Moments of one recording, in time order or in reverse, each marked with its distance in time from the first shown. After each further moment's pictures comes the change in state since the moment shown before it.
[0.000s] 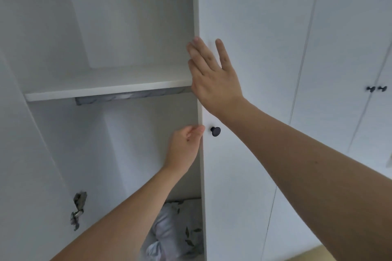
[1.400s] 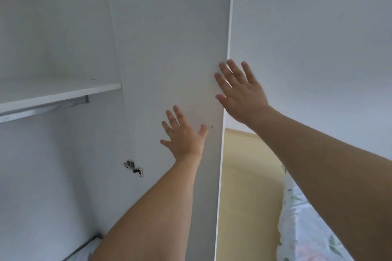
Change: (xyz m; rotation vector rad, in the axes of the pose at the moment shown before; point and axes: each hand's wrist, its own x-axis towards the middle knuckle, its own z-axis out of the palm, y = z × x) left_hand -0.103 0.159 0.305 0.282 -0.392 0.215; right_hand -0.221 0.259 -0.210 -0.736 -0.778 0.368
